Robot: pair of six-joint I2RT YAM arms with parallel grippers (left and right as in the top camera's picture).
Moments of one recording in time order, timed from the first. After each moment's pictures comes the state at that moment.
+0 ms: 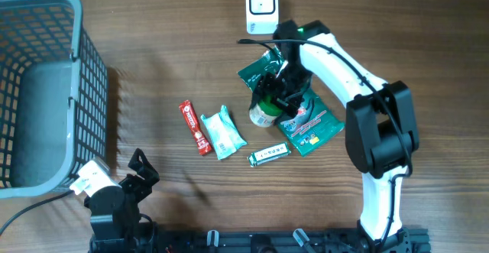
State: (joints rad) left arm 0.06 0.04 0.38 -0.92 -0.24 -0.57; right arm 0.41 2.17 1.70 -1.31 -0.64 0.73
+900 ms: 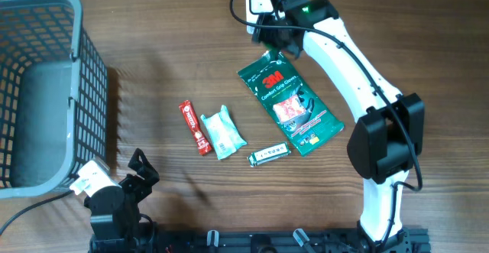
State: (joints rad) left arm 0.06 0.04 0.38 -0.92 -0.24 -0.57; right arm 0.43 2.13 1.94 -0.81 0.09 0.66
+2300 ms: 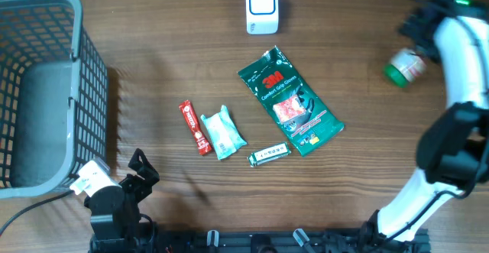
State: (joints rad) left arm 0.06 0.04 0.38 -0.92 -0.24 -0.57; right arm -0.30 2.03 1.80 -0.96 0.18 0.55
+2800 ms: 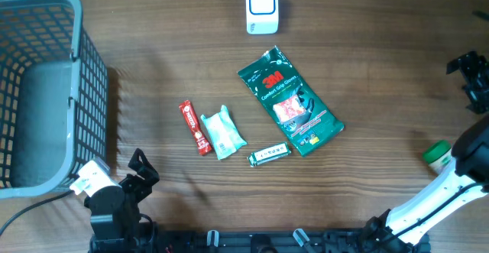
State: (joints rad) left arm 0.06 0.04 0.38 -0.92 -0.24 -0.57; right arm -0.65 2.16 1.79 -1.03 -0.07 0.48
